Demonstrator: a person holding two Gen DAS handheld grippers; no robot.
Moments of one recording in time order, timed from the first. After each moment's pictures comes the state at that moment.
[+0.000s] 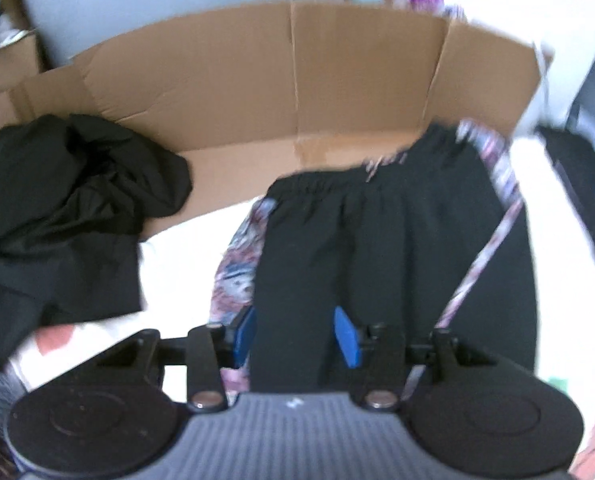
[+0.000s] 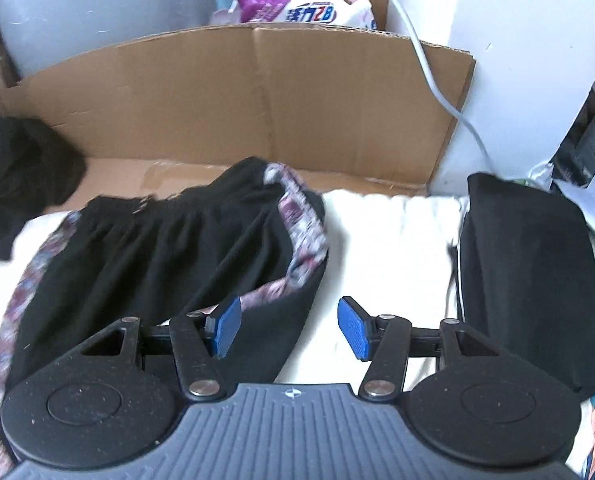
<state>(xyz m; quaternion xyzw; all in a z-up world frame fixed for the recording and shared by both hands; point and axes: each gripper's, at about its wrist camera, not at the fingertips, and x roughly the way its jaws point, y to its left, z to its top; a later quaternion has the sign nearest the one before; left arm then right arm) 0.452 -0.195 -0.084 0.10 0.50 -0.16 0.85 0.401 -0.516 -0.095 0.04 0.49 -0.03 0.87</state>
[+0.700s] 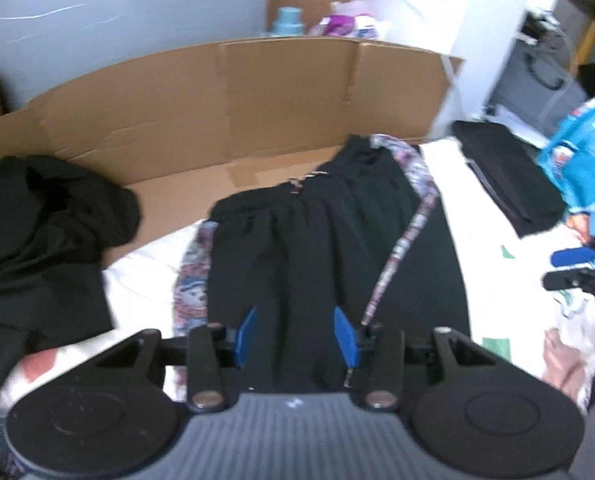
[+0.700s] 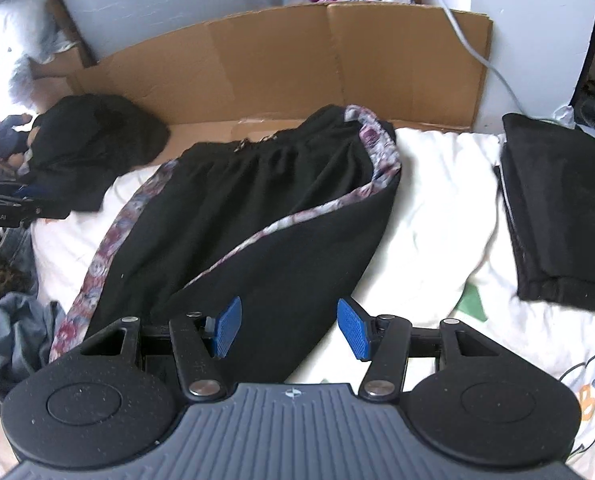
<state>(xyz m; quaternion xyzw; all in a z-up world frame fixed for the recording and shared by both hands) 0.418 -0.179 -0.055 0.10 0.47 -0.29 0.83 0.295 -0.462 -0.082 0.09 0.49 0.04 0.87</state>
